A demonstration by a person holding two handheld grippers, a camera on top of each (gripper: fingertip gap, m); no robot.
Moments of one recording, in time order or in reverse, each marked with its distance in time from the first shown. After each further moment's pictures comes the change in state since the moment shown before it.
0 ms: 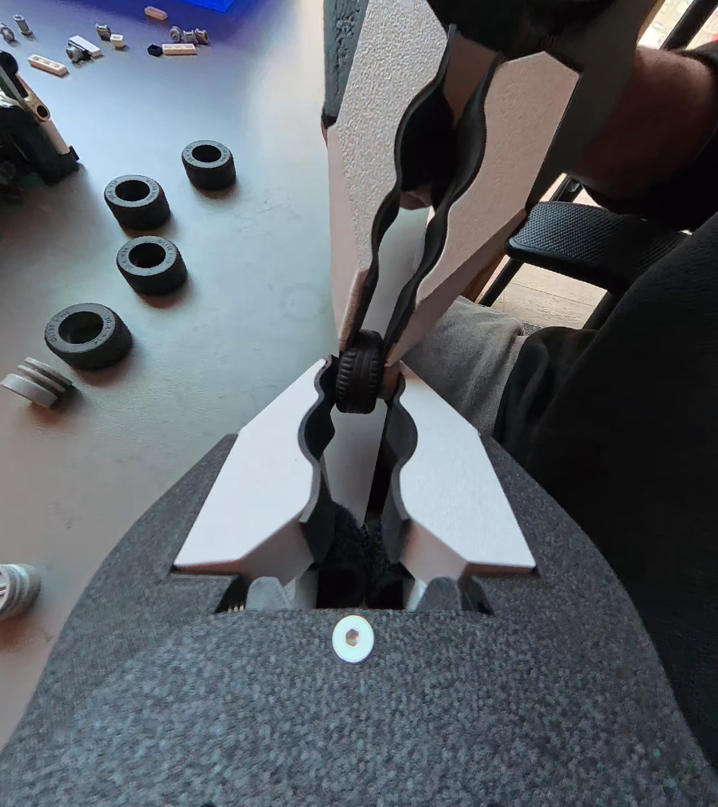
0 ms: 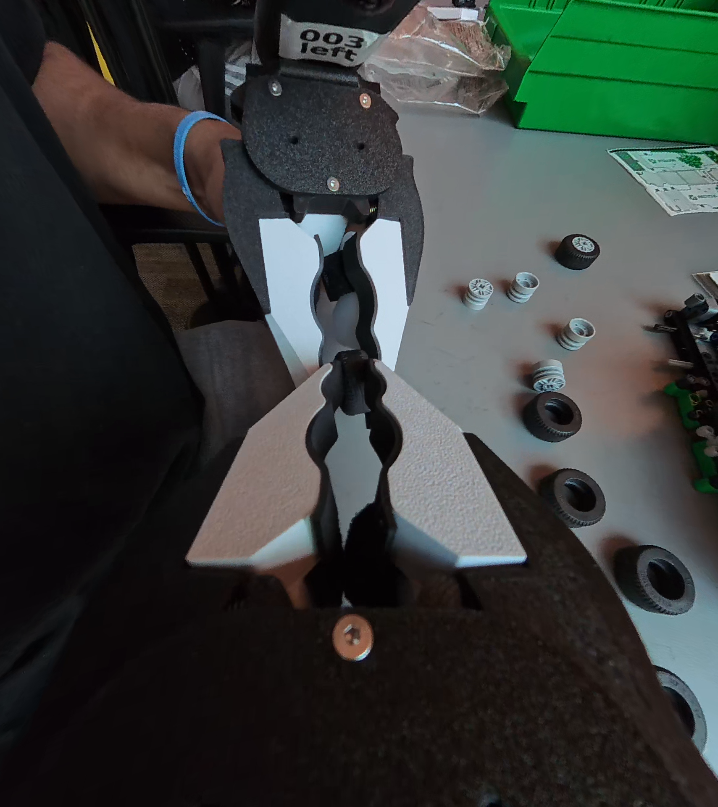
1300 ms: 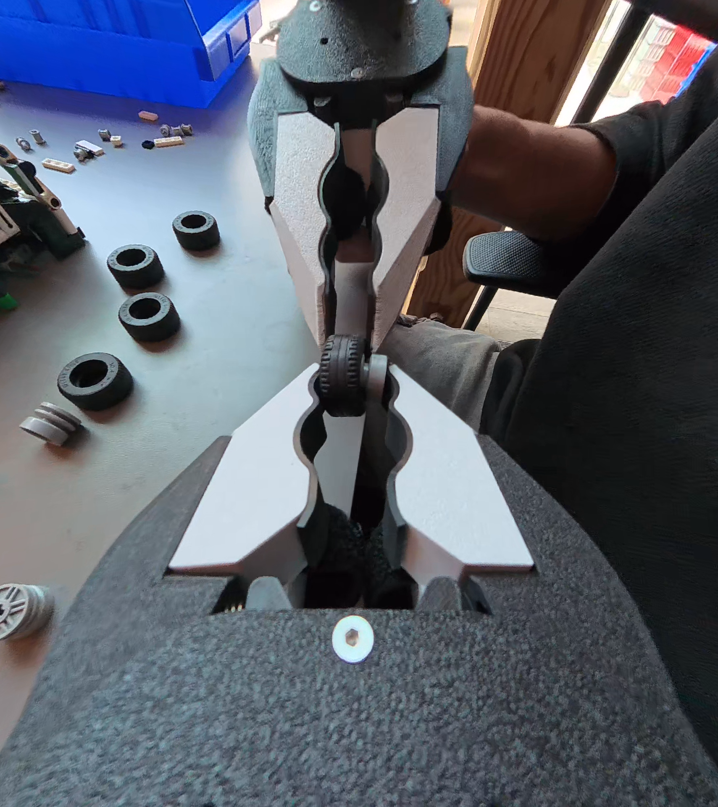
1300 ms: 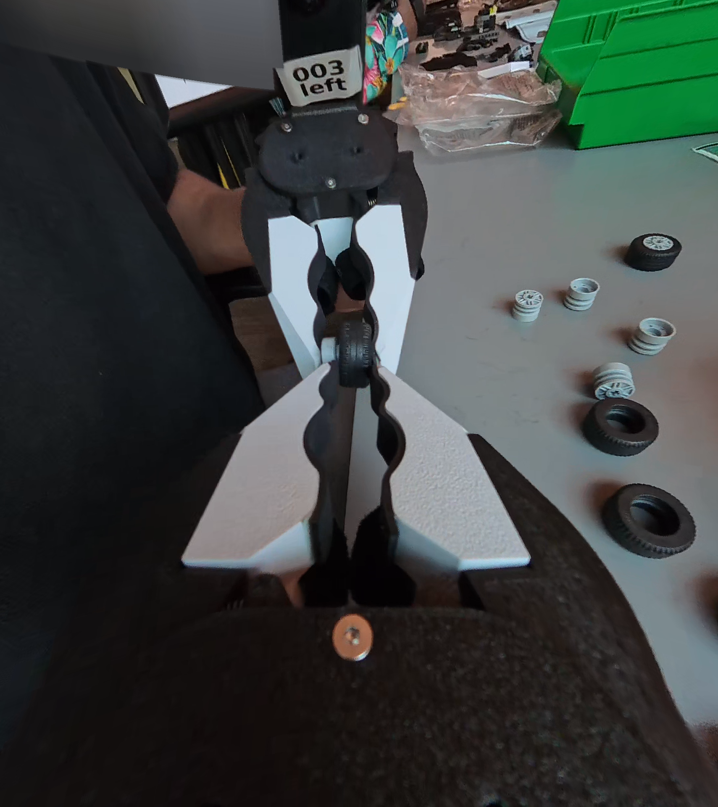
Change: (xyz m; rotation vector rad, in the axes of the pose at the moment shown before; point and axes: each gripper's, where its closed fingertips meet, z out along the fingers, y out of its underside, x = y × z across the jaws) left arm 0.014 -0.015 -0.015 0.114 0.046 0.081; right arm -0.008 -0.005 -0.007 0.140 -0.207 0.152
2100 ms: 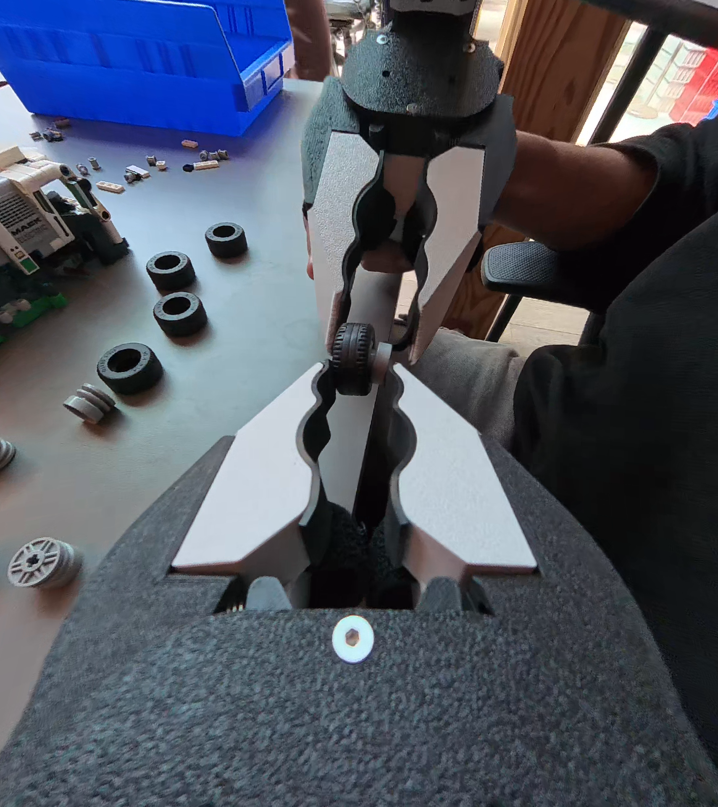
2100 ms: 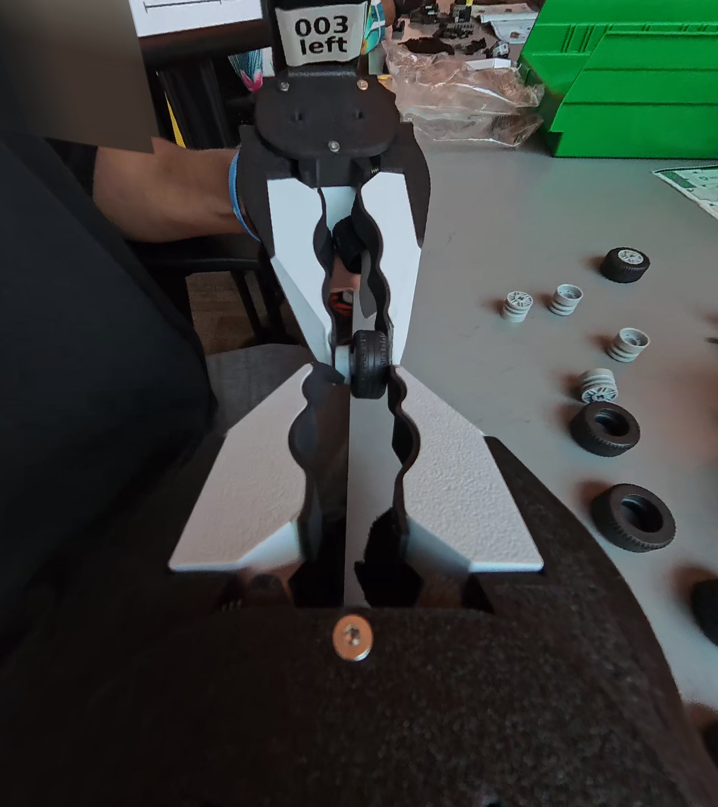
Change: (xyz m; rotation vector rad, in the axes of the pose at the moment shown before) left arm -0.004 0.002 -0.013 0.051 -0.066 0.018; right arm -0.006 0.007 0.007 -0.038 0.101 -0.112
